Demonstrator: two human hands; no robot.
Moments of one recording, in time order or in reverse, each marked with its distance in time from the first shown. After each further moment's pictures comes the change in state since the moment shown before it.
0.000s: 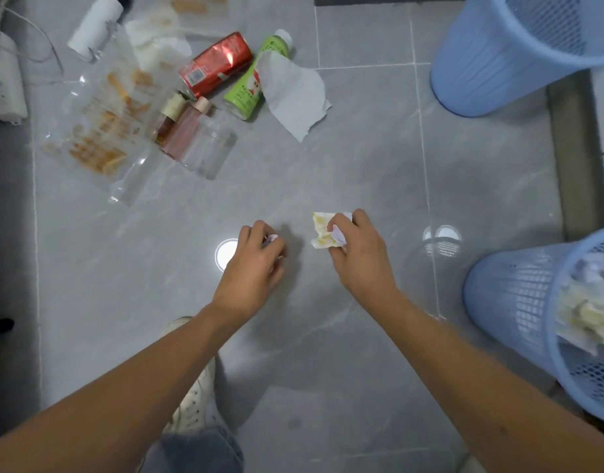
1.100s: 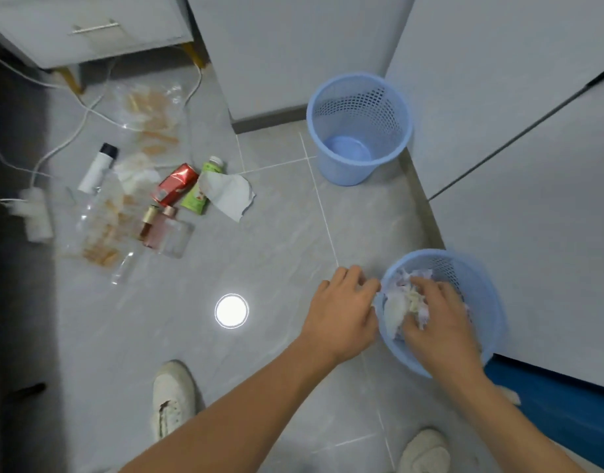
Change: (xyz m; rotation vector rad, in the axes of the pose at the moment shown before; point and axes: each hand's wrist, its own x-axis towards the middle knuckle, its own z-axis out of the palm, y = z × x) left_hand 0.035 0.348 -0.068 0.064 -0.182 0.271; right_hand -0.151 0.058 -0.297 -0.011 0.145 0.408
